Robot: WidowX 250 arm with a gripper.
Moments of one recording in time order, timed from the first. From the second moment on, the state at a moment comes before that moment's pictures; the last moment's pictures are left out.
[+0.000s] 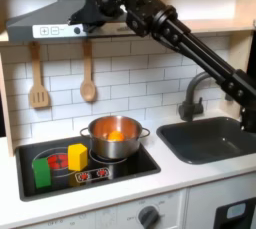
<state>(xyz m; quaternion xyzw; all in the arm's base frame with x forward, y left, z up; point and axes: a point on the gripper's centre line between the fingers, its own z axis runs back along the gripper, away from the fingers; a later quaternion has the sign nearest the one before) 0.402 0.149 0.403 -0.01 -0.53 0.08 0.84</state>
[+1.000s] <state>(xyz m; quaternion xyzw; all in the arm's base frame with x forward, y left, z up) 0.398 0.116 0.330 -0.06 -0.42 0.04 0.91</state>
